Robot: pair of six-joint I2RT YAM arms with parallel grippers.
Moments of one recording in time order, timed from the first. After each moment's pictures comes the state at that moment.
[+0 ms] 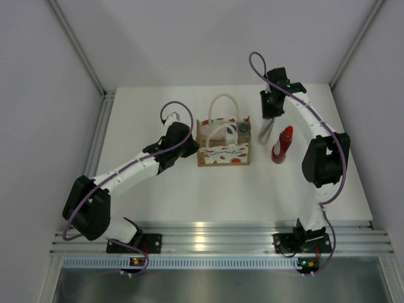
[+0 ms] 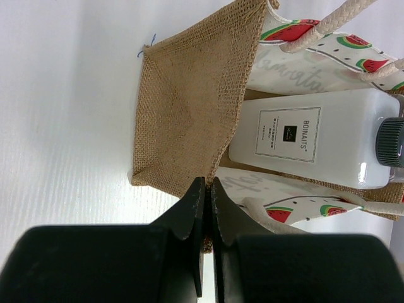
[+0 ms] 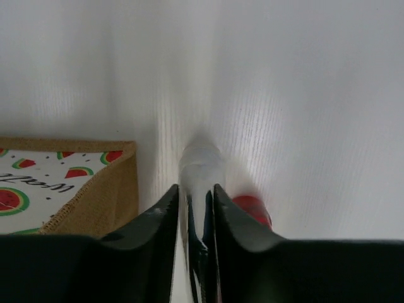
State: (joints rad) left arm -0.61 1.43 0.96 -0.16 -0.20 -0.92; right arm 0.23 1.97 1.85 -0.86 0.08 0.11
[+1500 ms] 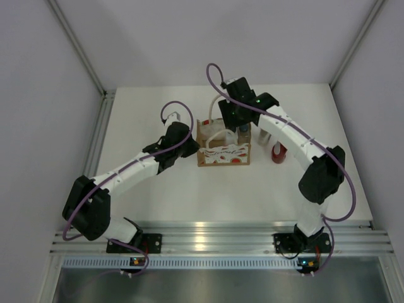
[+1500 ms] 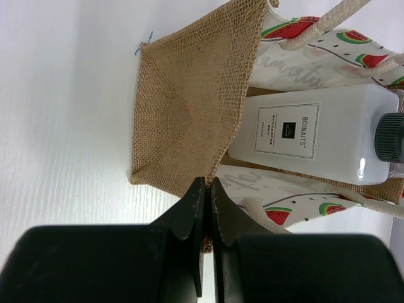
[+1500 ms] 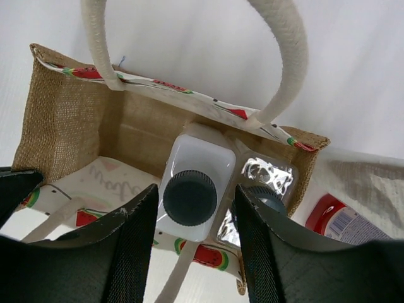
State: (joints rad) left arm -0.61 1.43 0.96 -0.16 -0.18 -0.91; right arm 0.61 1.82 1.82 -0.86 0.16 0.17
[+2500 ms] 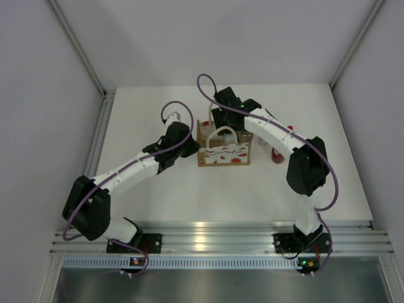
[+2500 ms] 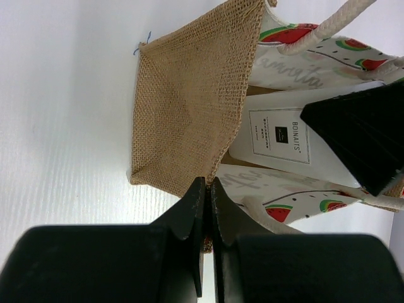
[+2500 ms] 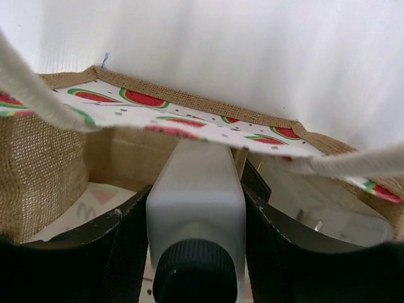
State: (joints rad) left arm -0.61 1.43 0.96 -0.16 -0.17 -0.90; right arm 0.64 1.95 1.79 -0.80 0.21 0.26
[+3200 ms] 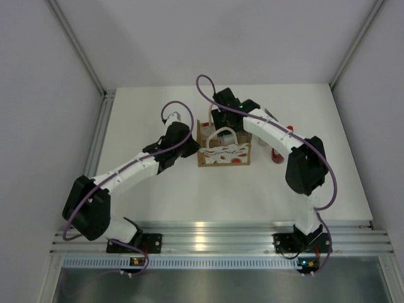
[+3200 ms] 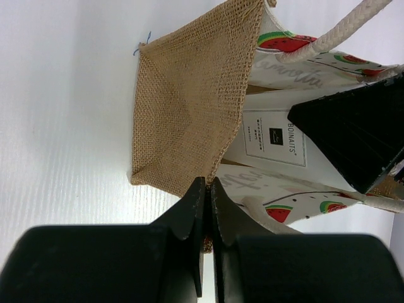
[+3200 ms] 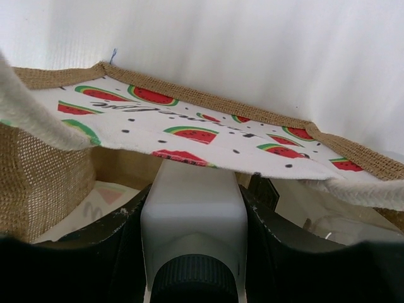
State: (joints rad) left arm -0.61 1.43 0.96 -0.16 -0.17 -0.90; right arm 0.65 1.98 1.79 -0.79 0.19 0.27
